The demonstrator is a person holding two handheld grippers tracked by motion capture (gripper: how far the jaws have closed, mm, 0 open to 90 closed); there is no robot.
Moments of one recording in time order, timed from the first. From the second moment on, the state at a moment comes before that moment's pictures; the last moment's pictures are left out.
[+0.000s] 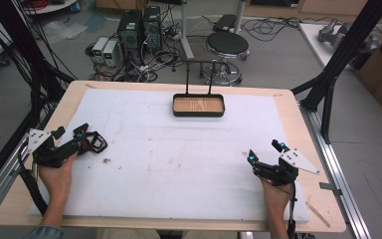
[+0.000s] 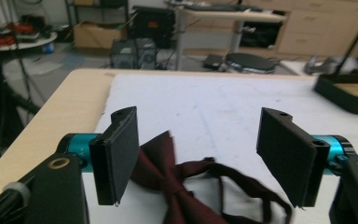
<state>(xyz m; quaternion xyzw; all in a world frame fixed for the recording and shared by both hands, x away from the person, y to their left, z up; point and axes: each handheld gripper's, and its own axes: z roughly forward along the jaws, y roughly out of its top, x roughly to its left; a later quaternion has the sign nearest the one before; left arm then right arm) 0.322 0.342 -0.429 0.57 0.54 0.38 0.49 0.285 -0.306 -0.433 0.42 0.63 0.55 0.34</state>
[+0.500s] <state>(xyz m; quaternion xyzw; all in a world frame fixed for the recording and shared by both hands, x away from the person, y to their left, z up) 0.355 0.348 -0.445 0.60 0.60 0.30 0.43 0.286 -0.306 -0.433 0.42 0.64 0.55 0.34</state>
